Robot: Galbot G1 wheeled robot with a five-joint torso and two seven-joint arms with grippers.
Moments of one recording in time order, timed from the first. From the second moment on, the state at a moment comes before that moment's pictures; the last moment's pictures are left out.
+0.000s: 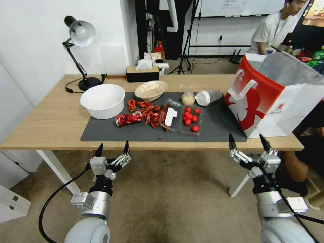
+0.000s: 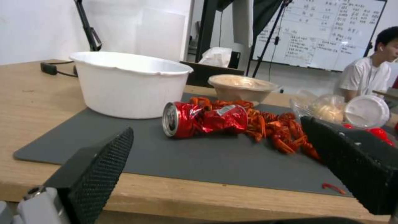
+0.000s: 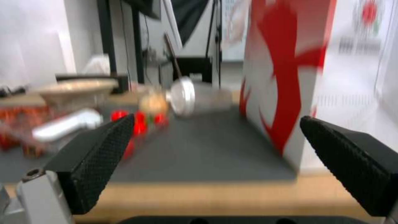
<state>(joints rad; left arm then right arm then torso) 1.68 -1.52 -0.50 -2.20 -0.25 -0.06 0.00 -1.75 1.15 0.53 2.16 0.31 0.27 0.23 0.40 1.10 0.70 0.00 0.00</state>
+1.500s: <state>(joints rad) 1.66 -1.55 -0.52 -2.18 -0.24 -0.07 0.00 -0.69 0.88 -0.09 1.75 0.76 -0.10 0.58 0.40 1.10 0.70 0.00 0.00</state>
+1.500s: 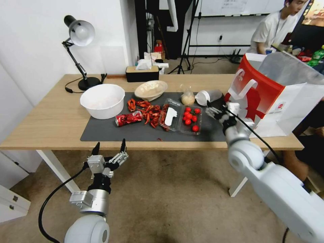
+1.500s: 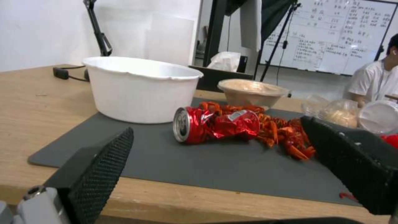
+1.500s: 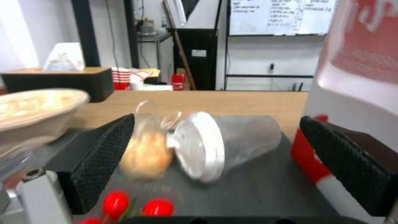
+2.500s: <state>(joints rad) 1.67 -1.55 -0.52 -2.17 -0.24 -0.10 -0.01 -0.34 0.95 -0.39 1.35 0.82 -0.09 0.55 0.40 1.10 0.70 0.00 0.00</state>
